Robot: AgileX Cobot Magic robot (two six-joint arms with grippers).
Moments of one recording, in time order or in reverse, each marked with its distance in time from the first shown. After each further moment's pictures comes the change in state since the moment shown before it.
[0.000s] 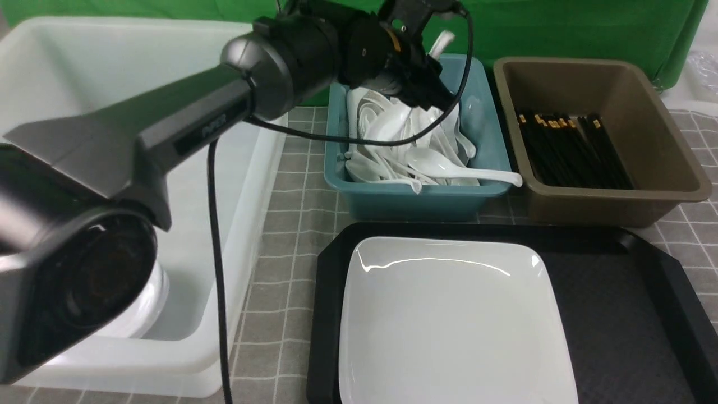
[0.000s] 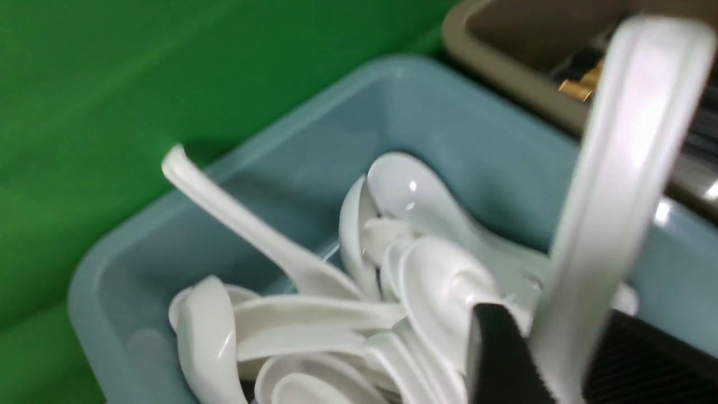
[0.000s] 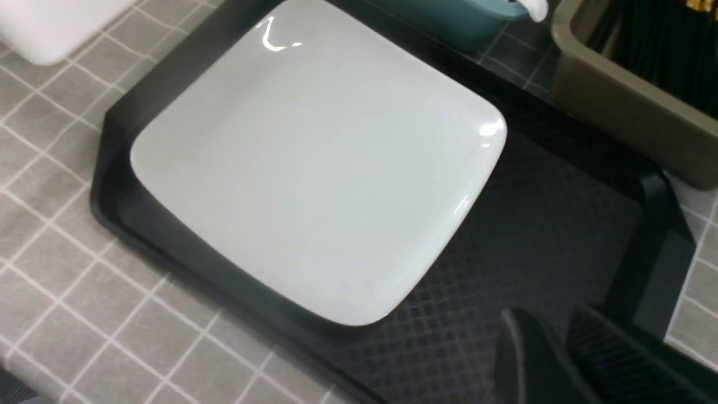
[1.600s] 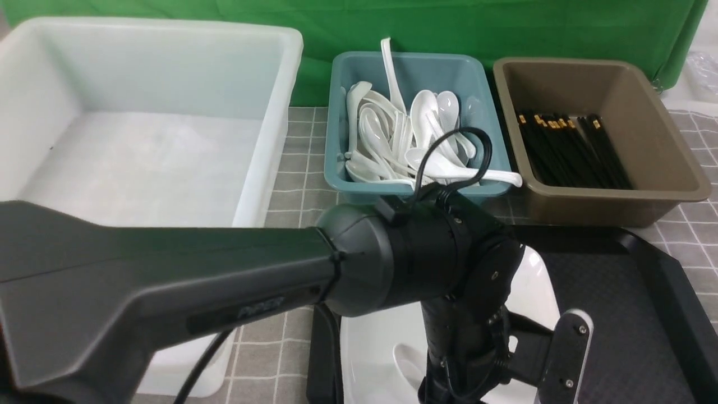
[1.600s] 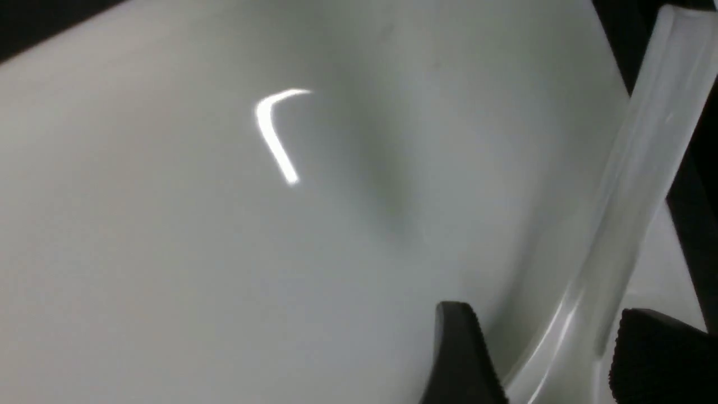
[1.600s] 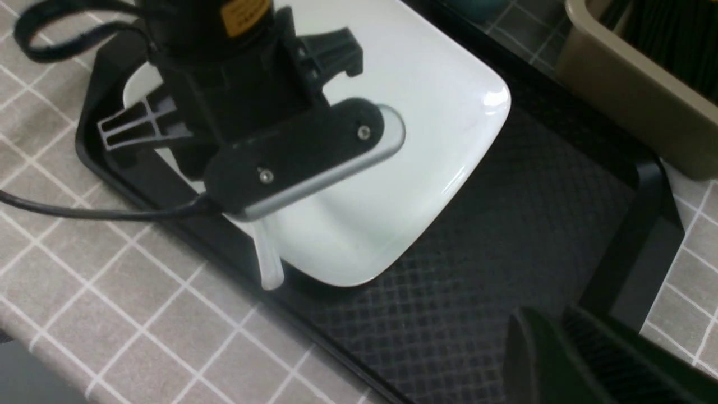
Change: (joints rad) right arm 0.000 0.000 0.000 -0.001 0.049 -0.086; left arm -0.443 -0.229 0.570 -0.127 0.468 0.897
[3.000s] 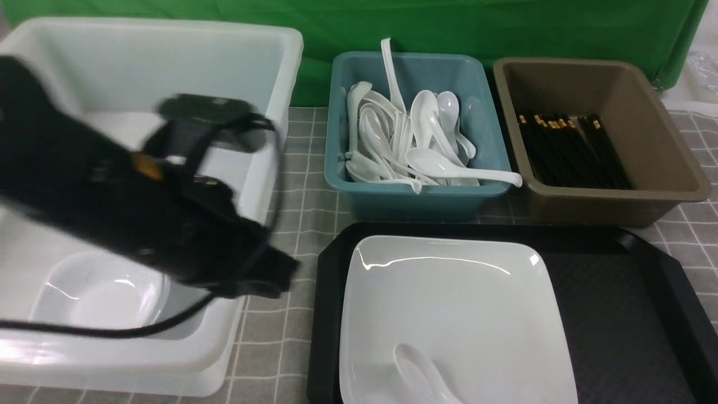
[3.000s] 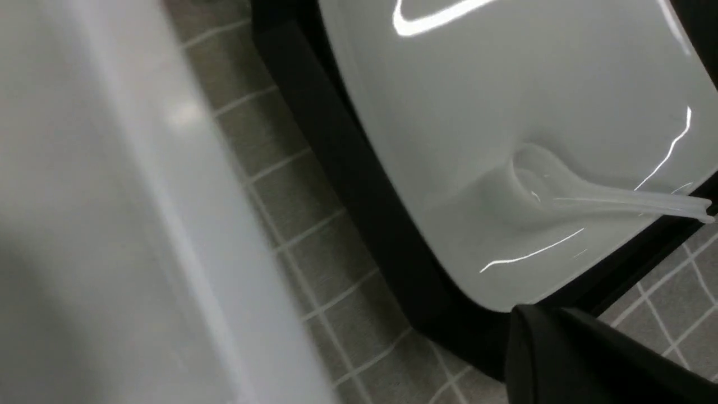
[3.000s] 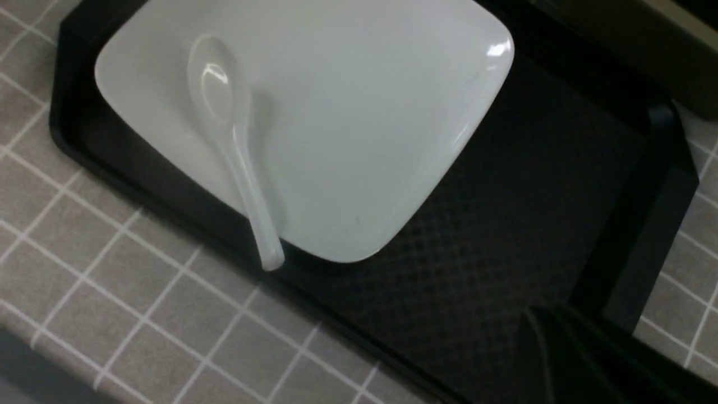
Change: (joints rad) right arm 0.001 0.088 -0.024 -0.005 0.048 0.086; left arm 0.457 -0.663 0.407 -0.222 -0.014 -0.980
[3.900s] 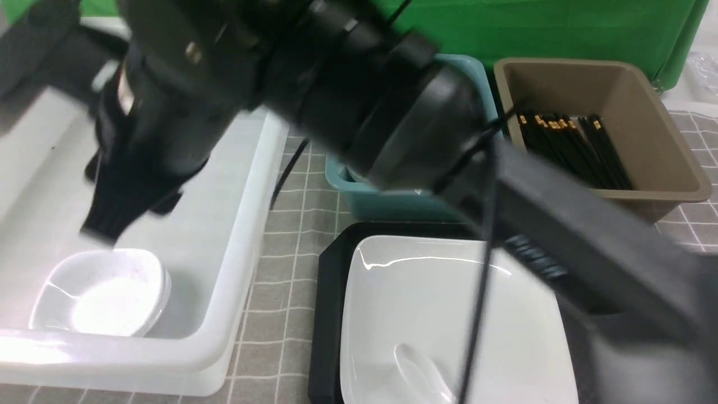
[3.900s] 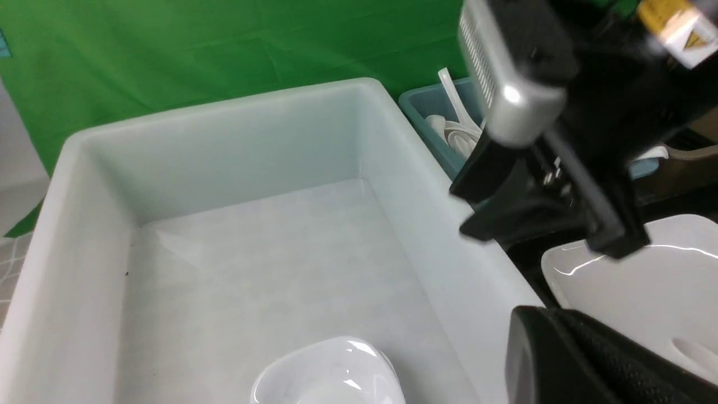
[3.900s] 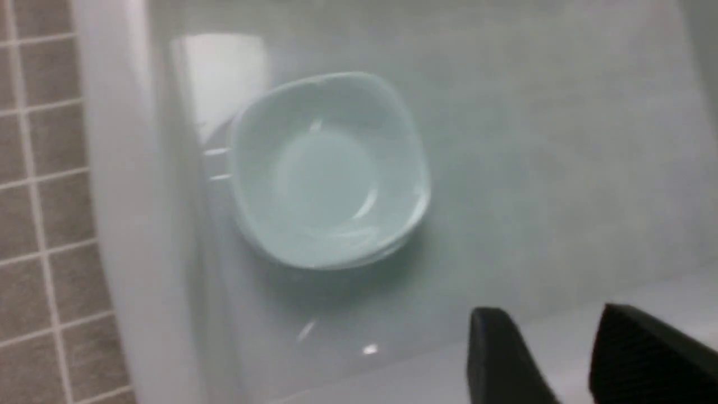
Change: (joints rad) right arm 0.199 1.519 -1.665 0.175 0.043 -0.494; left arm 0.113 -1.049 0.124 0.500 0.092 -0.178
